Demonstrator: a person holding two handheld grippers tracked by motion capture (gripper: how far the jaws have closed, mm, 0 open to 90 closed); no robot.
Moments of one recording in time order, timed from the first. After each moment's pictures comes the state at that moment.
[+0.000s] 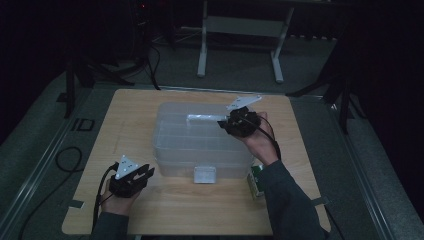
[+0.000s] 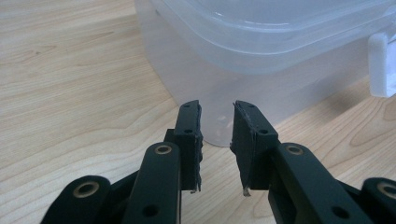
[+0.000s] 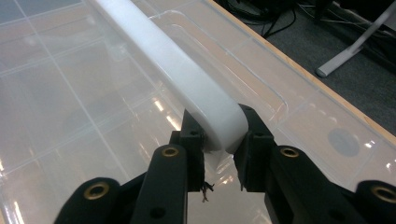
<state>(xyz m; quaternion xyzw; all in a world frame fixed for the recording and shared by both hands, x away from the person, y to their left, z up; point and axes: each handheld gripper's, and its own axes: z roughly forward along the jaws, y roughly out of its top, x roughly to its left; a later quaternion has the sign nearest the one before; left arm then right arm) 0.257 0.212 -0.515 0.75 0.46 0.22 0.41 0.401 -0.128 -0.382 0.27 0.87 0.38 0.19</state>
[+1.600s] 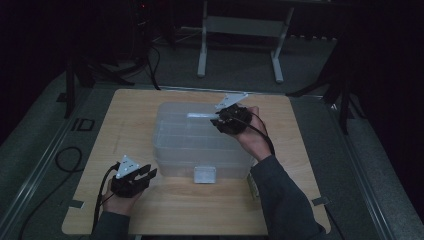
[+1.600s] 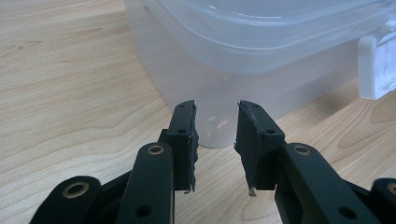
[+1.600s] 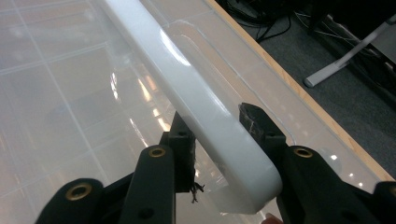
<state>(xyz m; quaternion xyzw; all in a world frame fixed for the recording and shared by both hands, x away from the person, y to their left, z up) 0.259 0.210 -0.517 0.75 0.46 0.21 0.43 0.407 -0.104 -0.377 0.23 0.88 0.35 0.22</state>
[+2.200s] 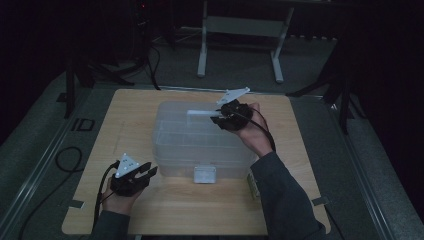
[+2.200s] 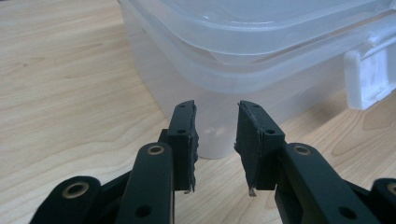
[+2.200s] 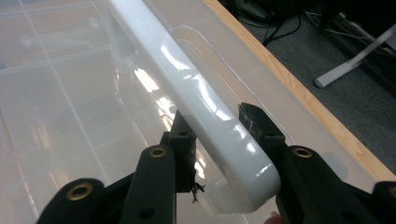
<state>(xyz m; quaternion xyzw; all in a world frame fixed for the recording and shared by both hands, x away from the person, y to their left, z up) 0.259 0.208 -0.505 0.75 0.45 0.22 0.43 0.415 -0.107 -0.370 0.23 0.89 0.35 0.20</state>
